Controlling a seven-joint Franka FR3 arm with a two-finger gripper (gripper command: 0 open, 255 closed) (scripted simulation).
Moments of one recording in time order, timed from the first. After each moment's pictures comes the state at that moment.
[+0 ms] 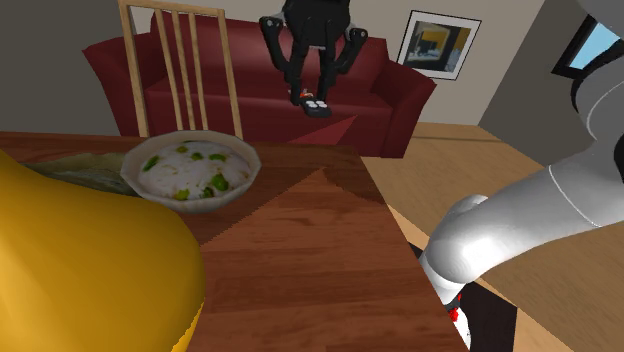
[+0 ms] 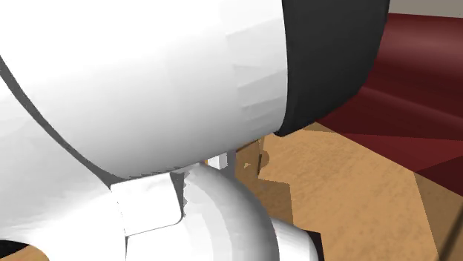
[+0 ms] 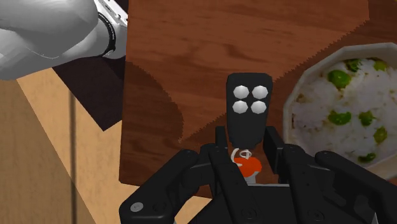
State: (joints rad) arm -0.07 -0.48 0.48 -1.61 0.28 1.18 1.02
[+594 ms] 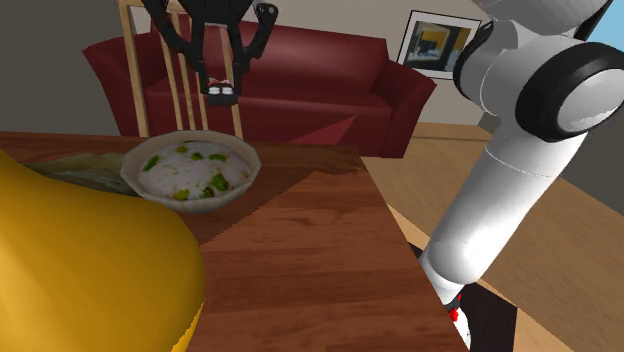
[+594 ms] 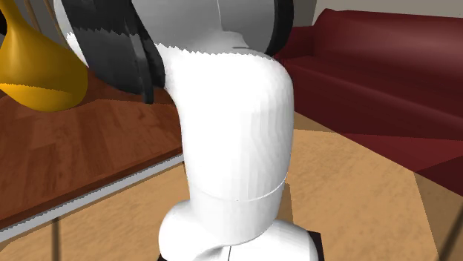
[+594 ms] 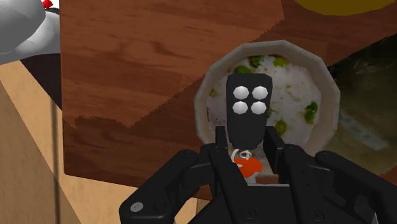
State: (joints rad) arm -0.04 0.00 0.80 -1.17 0.05 1.16 1.32
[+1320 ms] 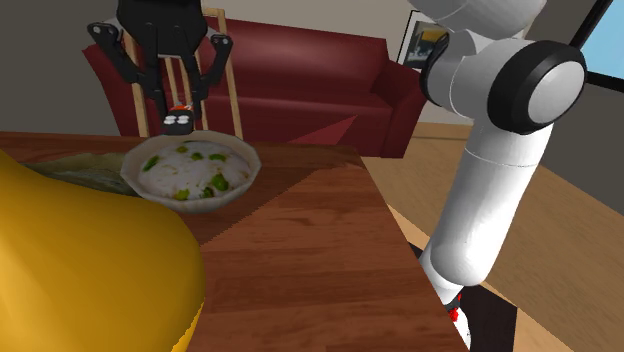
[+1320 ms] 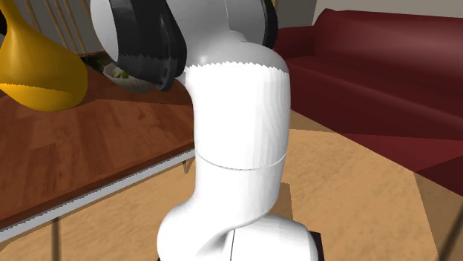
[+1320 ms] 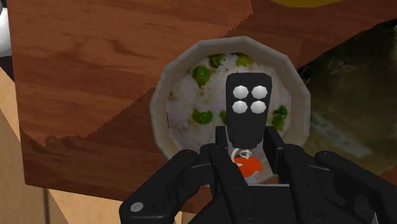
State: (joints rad) arm 0.04 0.15 0.86 -1.14 -0.07 1.24 1.42
